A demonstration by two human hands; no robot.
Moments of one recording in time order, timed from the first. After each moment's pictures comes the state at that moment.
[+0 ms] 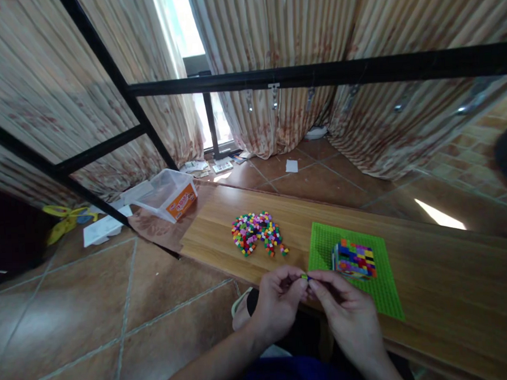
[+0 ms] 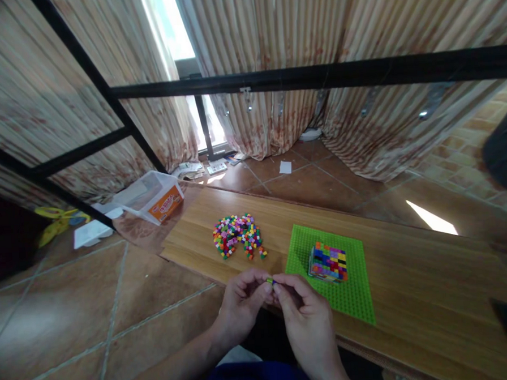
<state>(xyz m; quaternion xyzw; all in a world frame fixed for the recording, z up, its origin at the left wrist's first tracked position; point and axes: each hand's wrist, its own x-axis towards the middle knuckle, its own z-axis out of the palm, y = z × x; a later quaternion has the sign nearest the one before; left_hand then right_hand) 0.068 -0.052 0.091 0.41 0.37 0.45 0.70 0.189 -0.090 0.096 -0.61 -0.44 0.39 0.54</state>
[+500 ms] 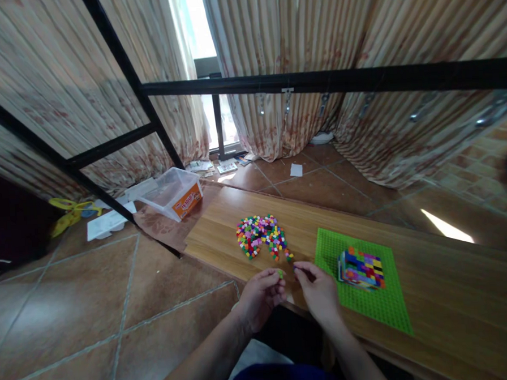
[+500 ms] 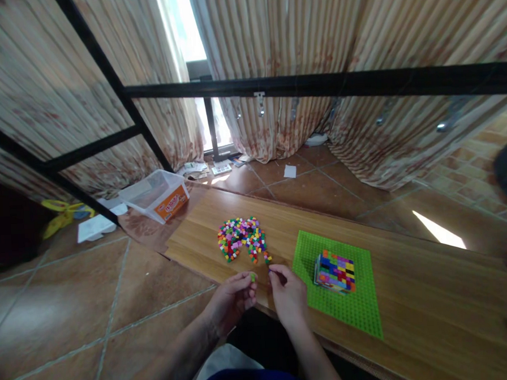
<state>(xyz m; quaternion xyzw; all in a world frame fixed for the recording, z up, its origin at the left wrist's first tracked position) 0.025 -0.031 0.055 0.13 0.40 0.39 0.82 0.177 -0.036 0.022 -0.68 -0.46 0.35 0.45</state>
